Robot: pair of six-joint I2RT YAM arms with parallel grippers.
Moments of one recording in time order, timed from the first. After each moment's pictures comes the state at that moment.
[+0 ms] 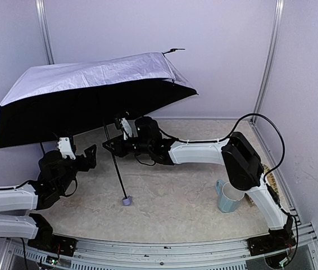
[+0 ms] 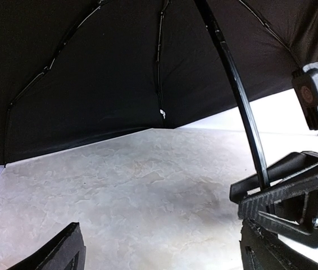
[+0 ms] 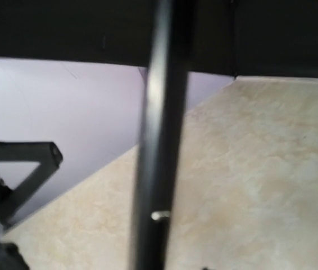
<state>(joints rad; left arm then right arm) -0.58 0.98 0.27 0.62 -0.44 -0.19 0.97 2.43 1.95 0.33 -0.34 0.40</state>
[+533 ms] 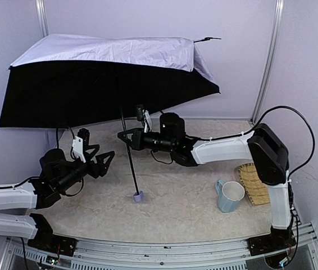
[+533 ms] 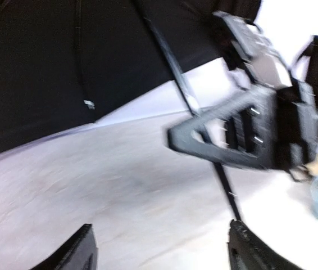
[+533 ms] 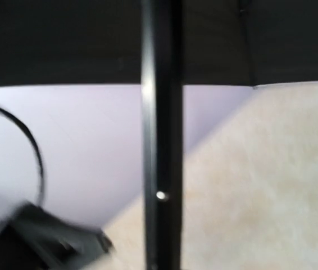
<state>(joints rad) -0.68 0.97 0.32 0.58 -0.14 -0.13 0.94 2.16 1.56 0.58 -0.36 0.59</state>
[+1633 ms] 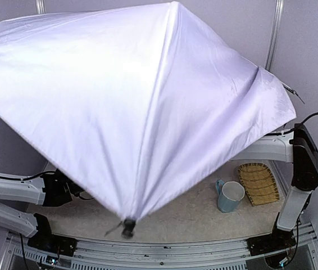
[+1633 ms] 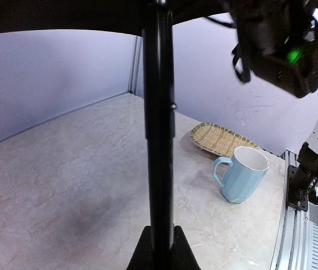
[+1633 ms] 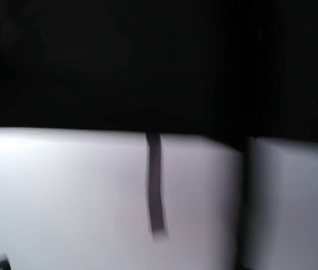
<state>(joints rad) -0.97 1.13 0.48 0.58 0.03 -0.15 0.98 1.81 1.34 1.06 -0.30 0.52</state>
